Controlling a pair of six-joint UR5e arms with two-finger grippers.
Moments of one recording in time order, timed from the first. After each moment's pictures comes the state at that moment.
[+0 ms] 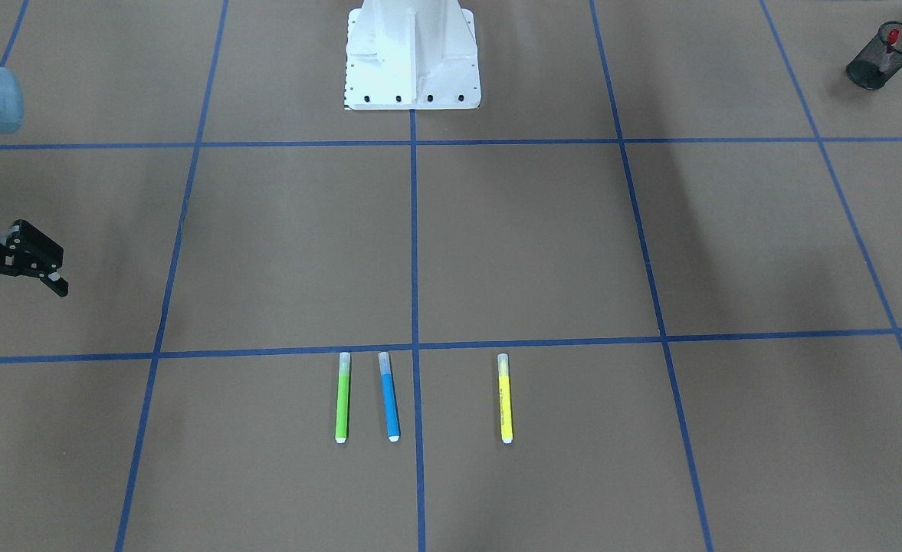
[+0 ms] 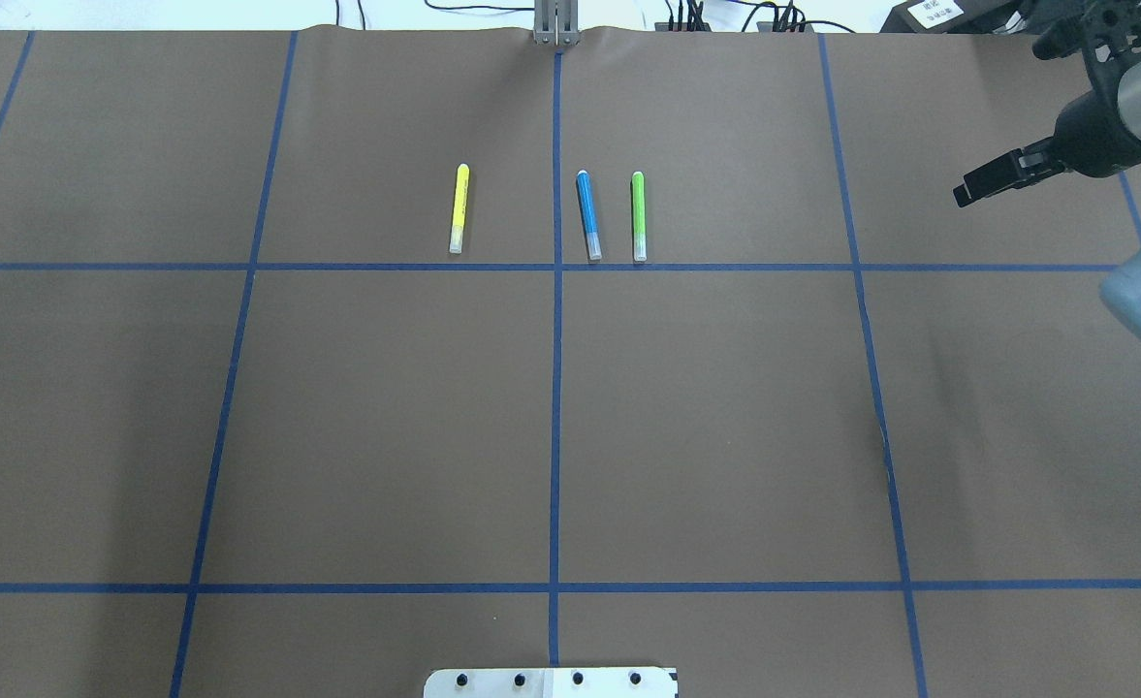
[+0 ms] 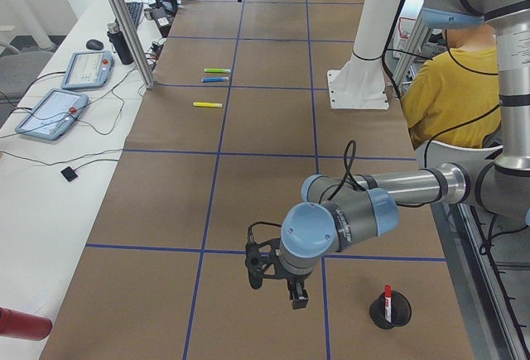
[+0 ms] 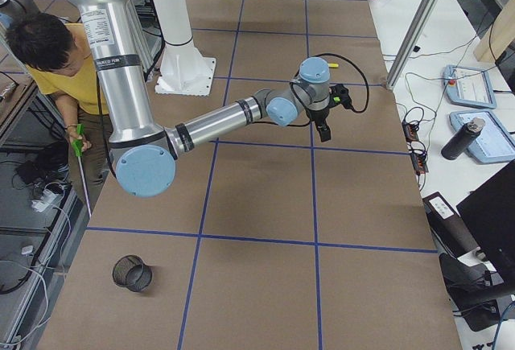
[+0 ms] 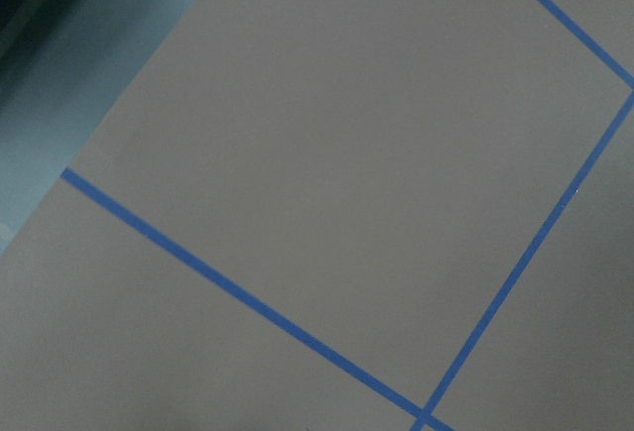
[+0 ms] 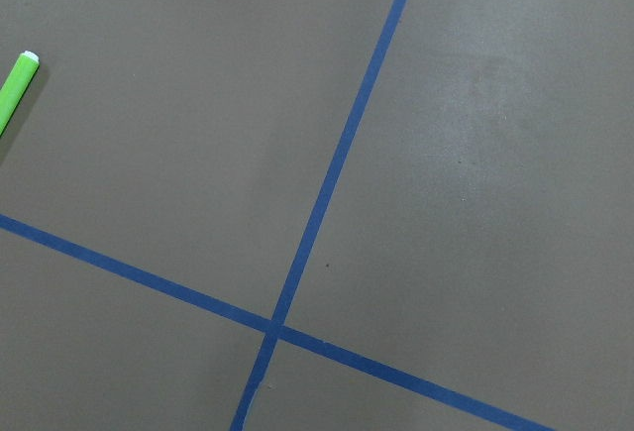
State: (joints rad) left arm -1.84 -1.32 -1.79 -1.39 -2.35 0.20; right arm 1.13 -1.35 1.74 -1.23 2.23 0.47
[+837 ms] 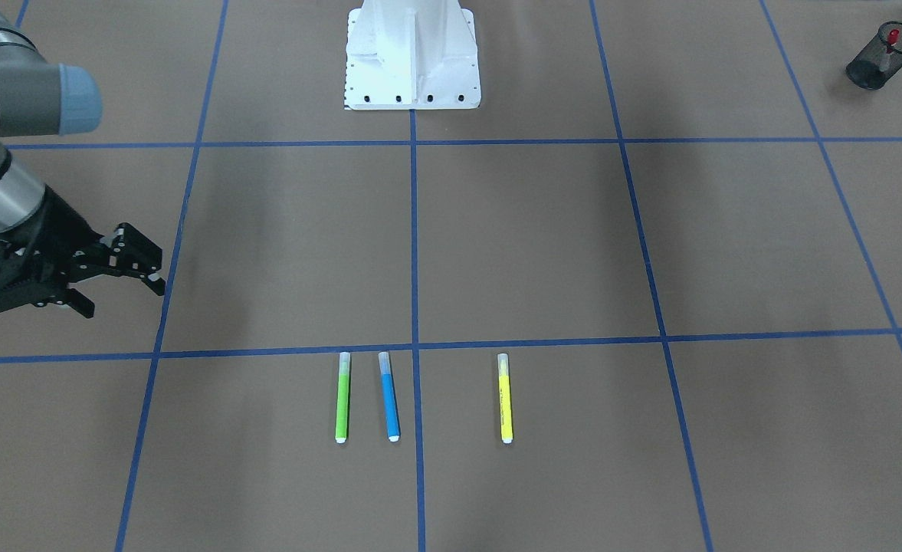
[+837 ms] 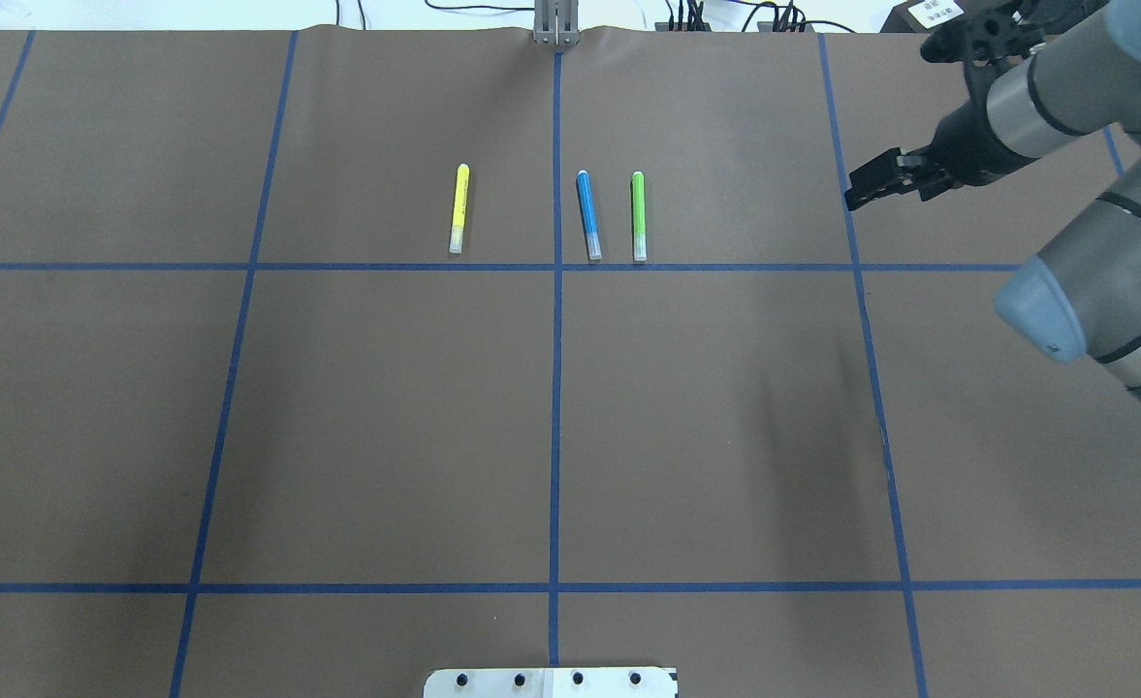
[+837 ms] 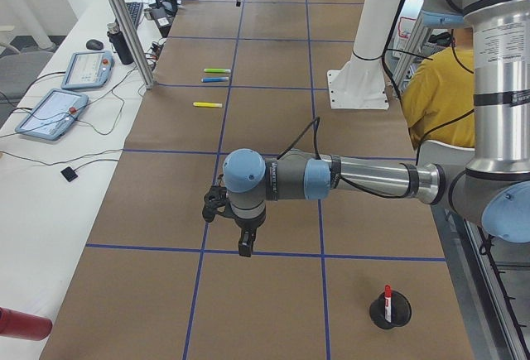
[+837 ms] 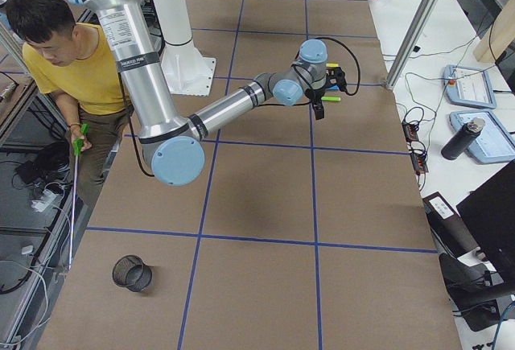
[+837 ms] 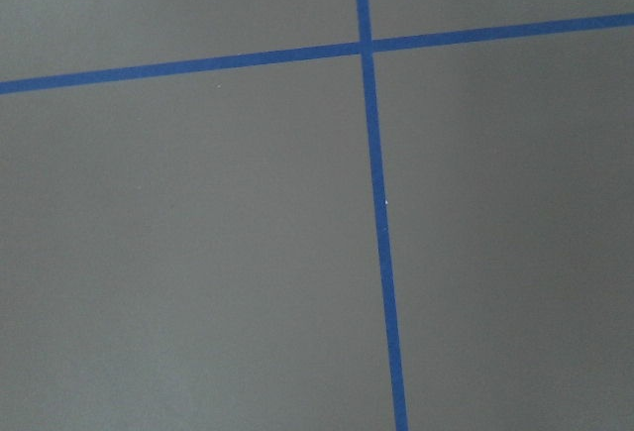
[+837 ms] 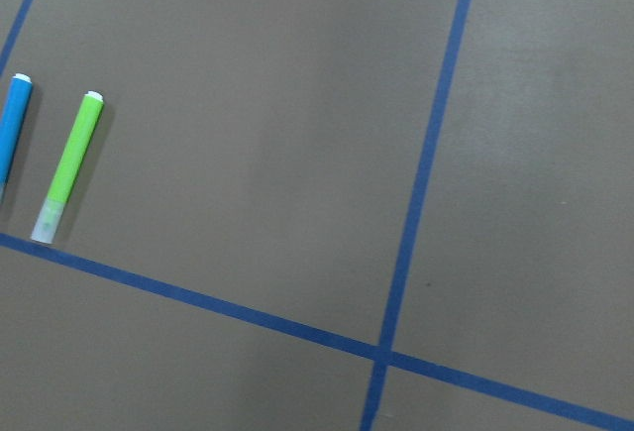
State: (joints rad) left arm -1.59 -1.46 -1.81 -1.44 -2.36 0.19; right arm 0.98 -1.20 1.72 -1.26 2.17 0.75
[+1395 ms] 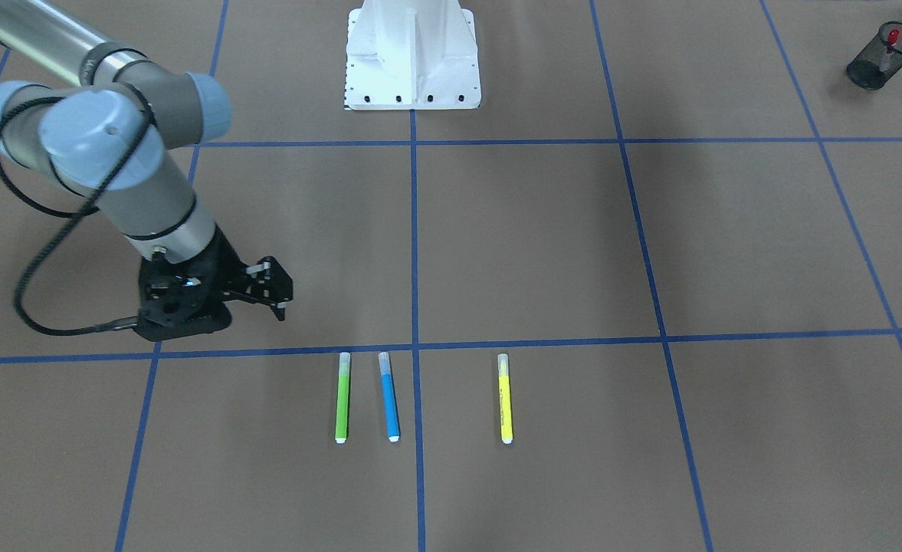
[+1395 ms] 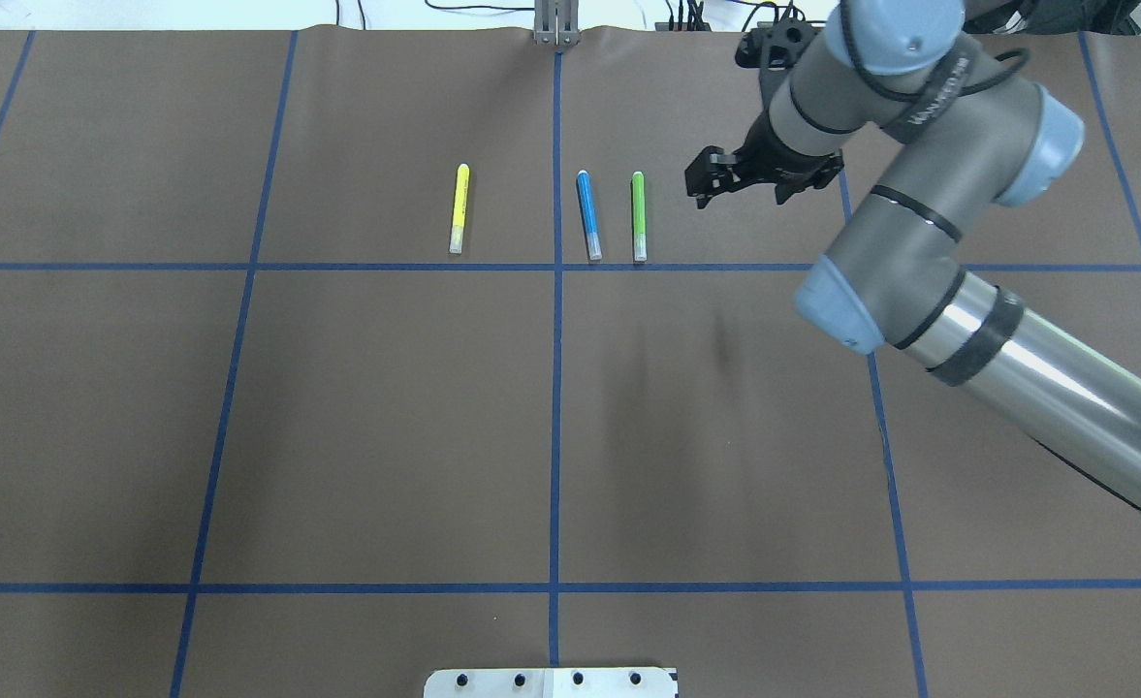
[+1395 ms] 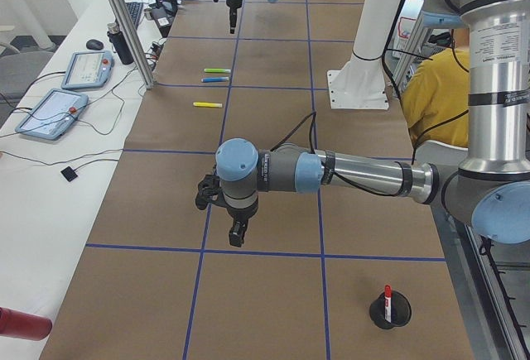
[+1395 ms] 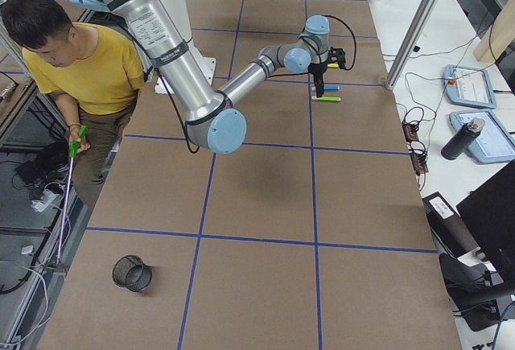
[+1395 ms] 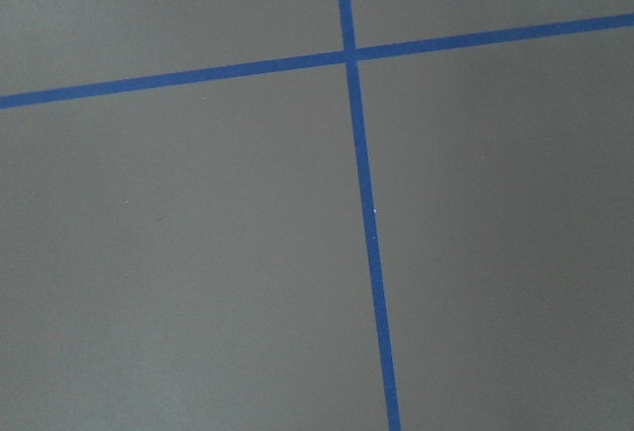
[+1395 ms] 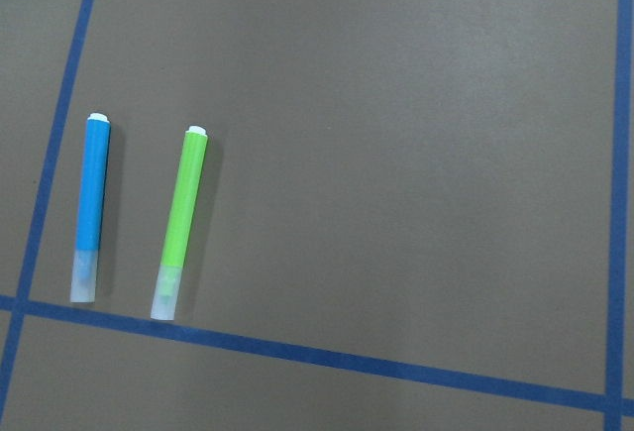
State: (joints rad) left arm -1.59 -1.47 -1.81 -1.46 -2.36 0.19; right arm 0.82 -0.87 1.50 -1.42 2.01 0.93
